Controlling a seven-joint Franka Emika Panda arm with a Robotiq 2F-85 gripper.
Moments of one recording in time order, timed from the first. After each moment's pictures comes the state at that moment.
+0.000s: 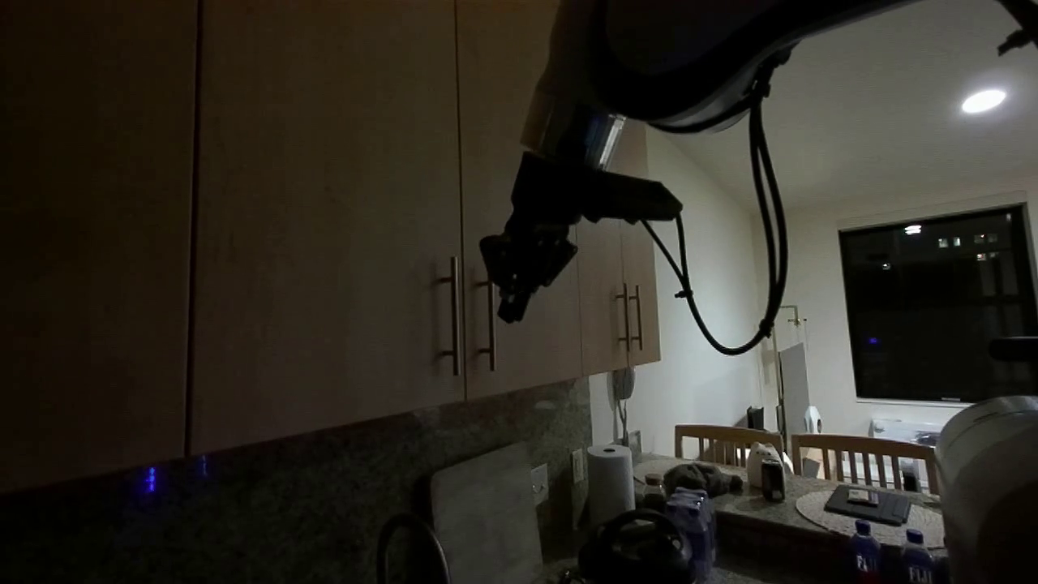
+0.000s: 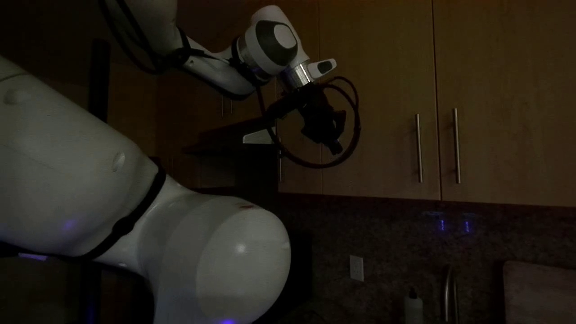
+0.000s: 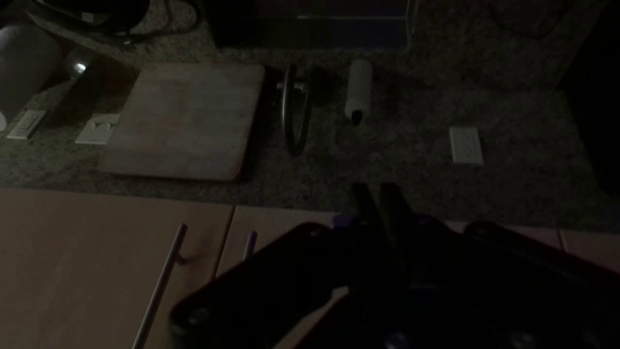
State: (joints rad) arm 0.12 -0.98 0.22 -2.55 -0.08 2.17 0.22
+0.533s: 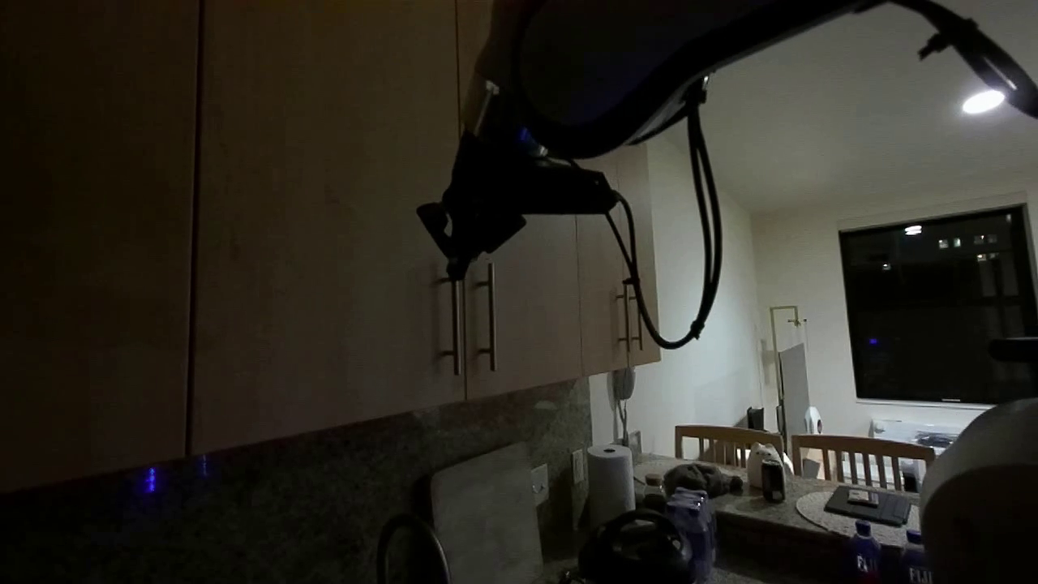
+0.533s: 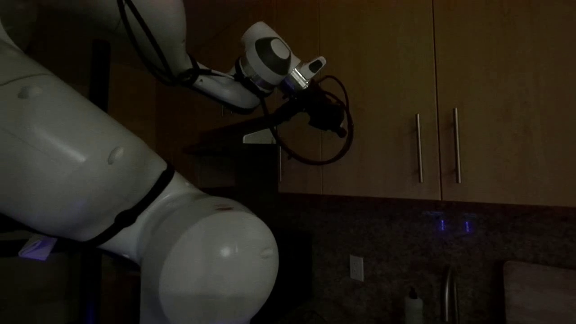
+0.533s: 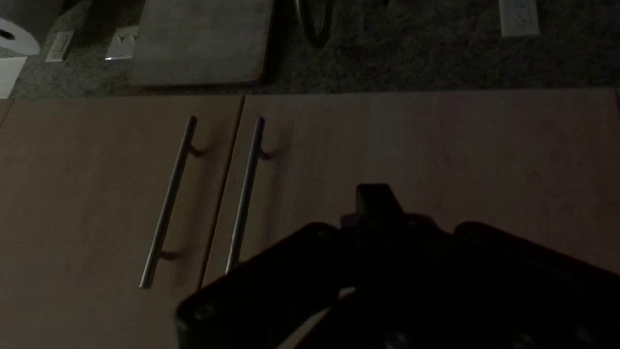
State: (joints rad) arm -0.08 -0.90 0.42 -2.47 -0.13 2.43 0.44
